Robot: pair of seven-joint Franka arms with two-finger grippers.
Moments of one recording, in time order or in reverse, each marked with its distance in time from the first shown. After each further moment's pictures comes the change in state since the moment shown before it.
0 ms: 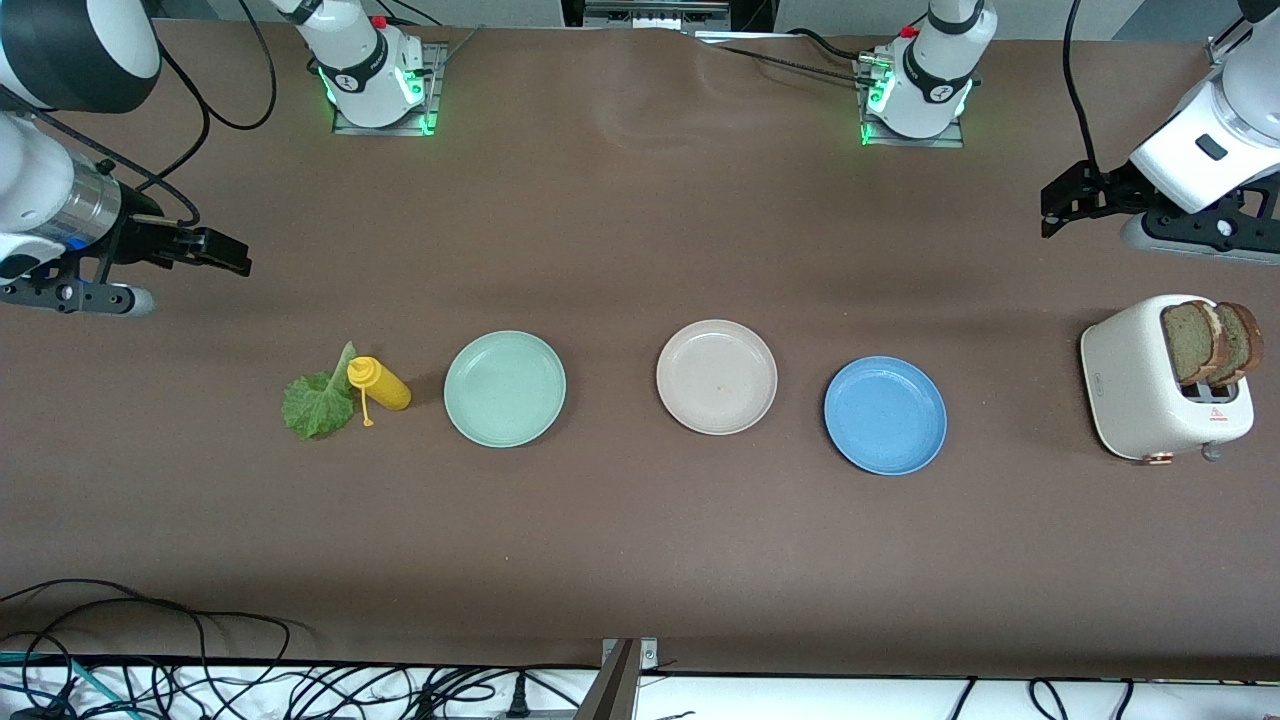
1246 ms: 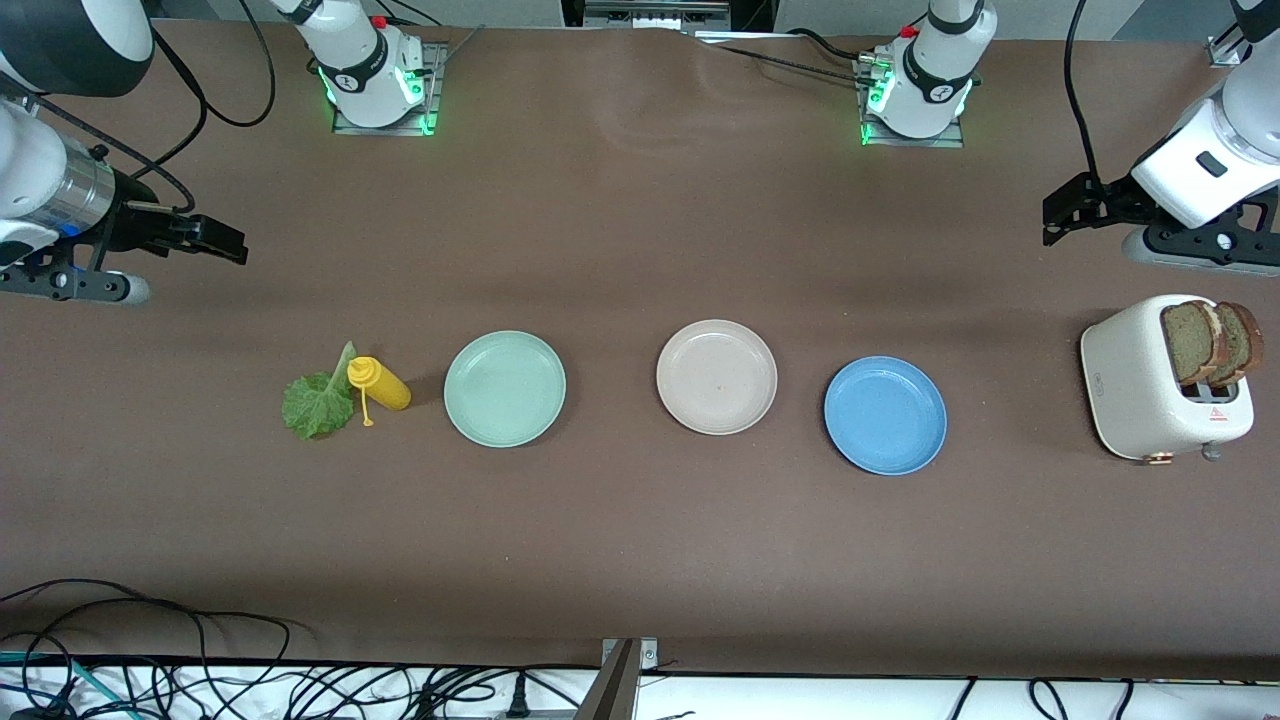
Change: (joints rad) left arm -0.006 0.014 0.011 -0.004 0.000 0.009 0.000; right arm 0.000 -0.019 0.001 0.000 0.000 -0.035 0.000
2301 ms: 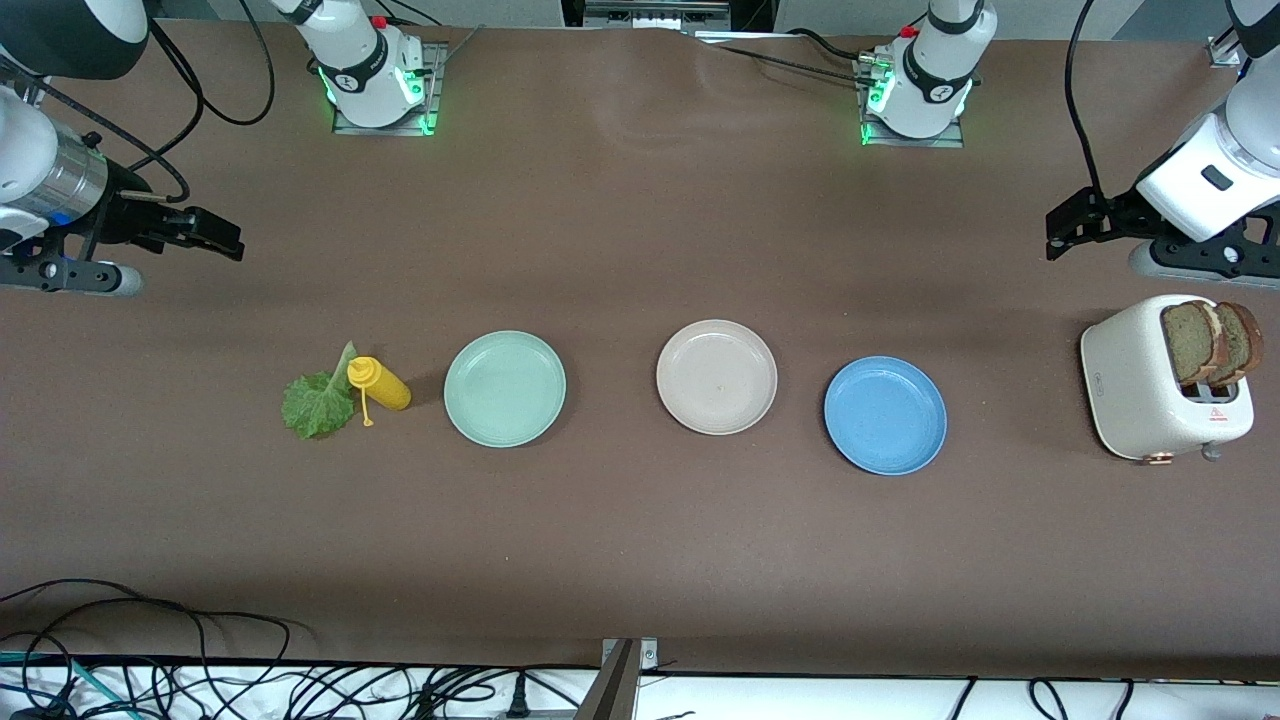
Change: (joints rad) left arm -0.001 0.018 0.018 -0.001 0.000 0.038 0.000; right arm 0.000 -0.018 0.004 0.011 0.000 -0.001 0.000
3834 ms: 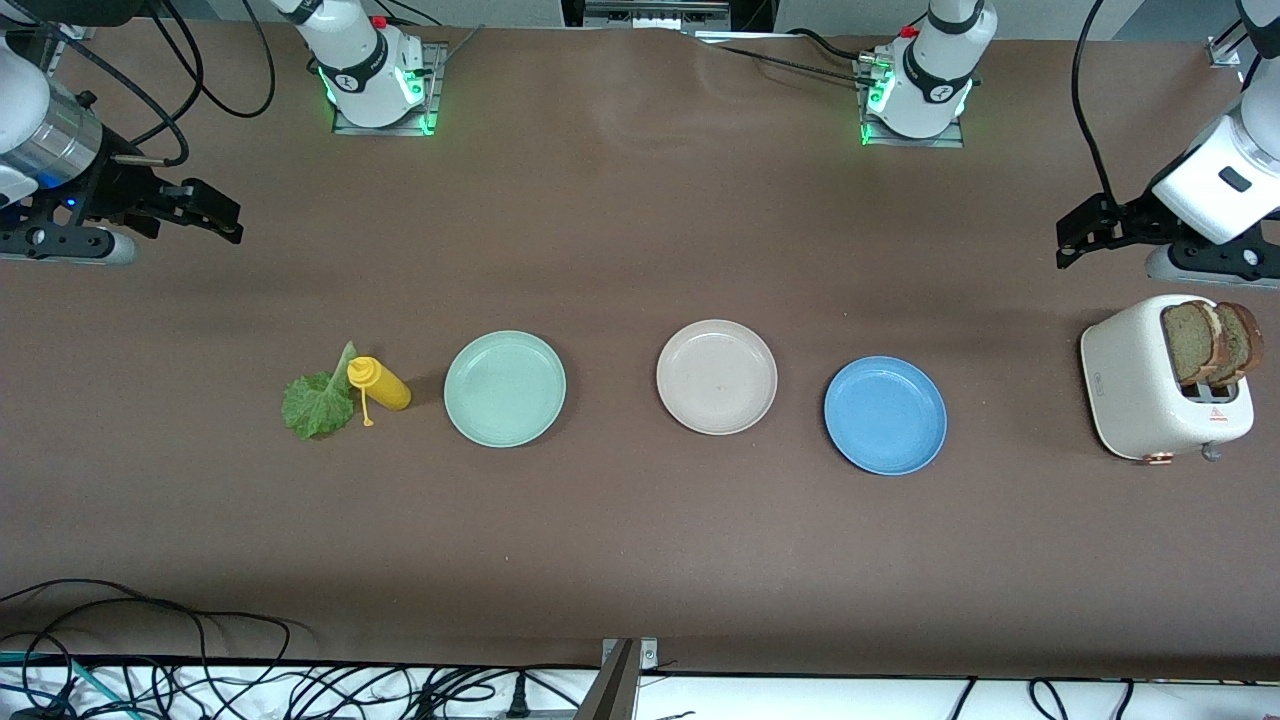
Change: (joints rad) left arm 0.002 0.000 0.007 -0.001 0.000 0.041 0.000; right arm 0.002 -0.054 0.029 0.004 0.000 0.000 0.000
